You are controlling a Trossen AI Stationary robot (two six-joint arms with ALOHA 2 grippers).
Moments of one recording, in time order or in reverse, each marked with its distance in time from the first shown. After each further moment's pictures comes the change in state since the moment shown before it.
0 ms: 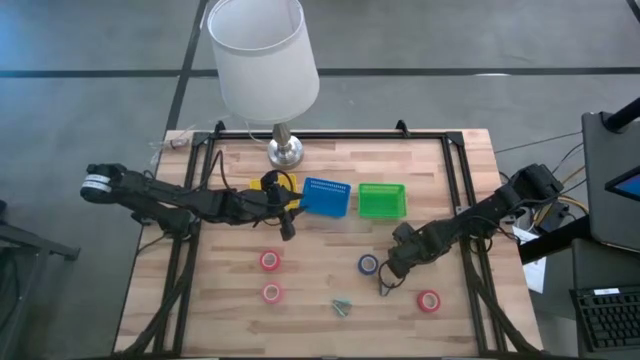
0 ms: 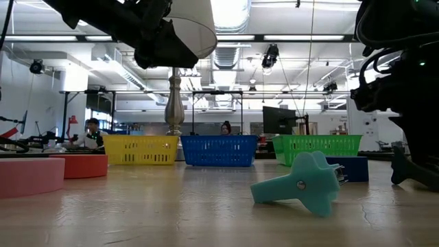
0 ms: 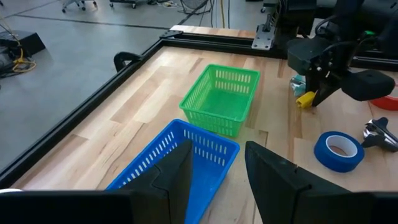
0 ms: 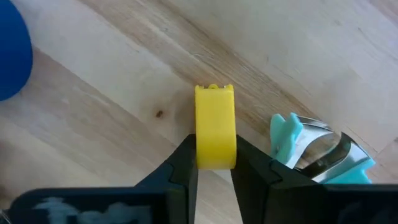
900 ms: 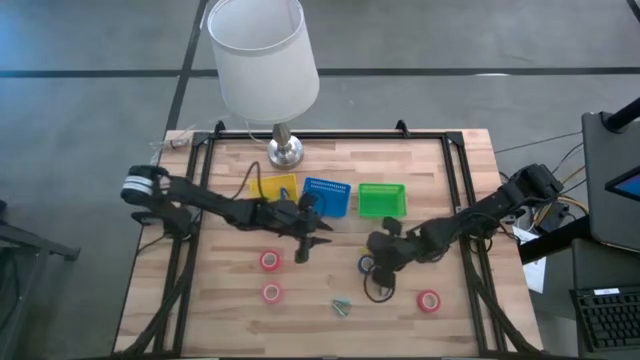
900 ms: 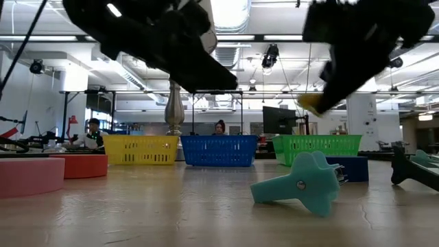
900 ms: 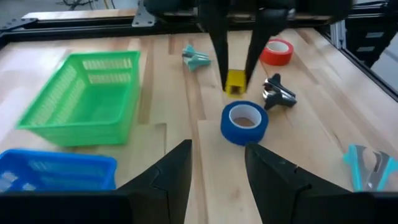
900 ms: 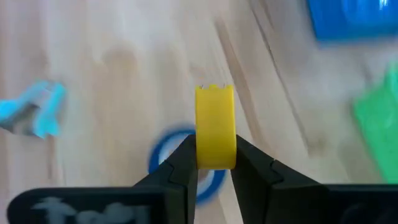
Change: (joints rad) left arm 0.001 0.377 0.111 0.237 0.443 0.140; right arm -0.001 -0.003 0.160 0.330 0.248 -0.745
